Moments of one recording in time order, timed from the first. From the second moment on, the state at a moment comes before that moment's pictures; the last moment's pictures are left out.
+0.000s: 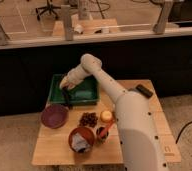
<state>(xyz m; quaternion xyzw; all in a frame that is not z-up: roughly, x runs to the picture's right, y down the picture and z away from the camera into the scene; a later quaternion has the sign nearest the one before) -0.189 -0.018 0.900 0.06 -0.50 -0.55 0.66</state>
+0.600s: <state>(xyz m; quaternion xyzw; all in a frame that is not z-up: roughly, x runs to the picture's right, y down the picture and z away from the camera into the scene) -0.196 -0.020 0.898 0.06 -0.51 -0.55 0.66</state>
